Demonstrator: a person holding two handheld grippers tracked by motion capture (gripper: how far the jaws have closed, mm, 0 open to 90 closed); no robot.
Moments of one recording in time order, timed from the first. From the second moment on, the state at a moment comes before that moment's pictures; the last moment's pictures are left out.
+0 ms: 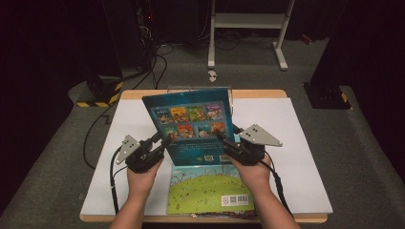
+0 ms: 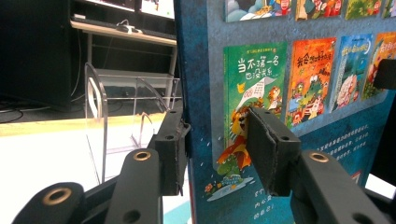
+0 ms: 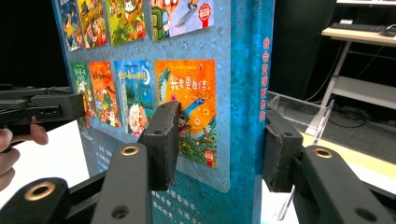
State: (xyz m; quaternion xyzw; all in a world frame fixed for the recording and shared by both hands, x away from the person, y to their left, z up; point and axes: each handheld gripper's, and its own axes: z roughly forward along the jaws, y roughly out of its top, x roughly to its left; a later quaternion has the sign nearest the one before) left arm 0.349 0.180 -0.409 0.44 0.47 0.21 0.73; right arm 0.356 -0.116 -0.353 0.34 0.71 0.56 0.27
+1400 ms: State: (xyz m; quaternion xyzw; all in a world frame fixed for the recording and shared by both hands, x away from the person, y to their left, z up) left arm 0.354 0.205 -0.437 0.44 0.47 0.23 0.73; right arm 0.361 -0.089 -0.359 0.29 0.74 0.55 0.26
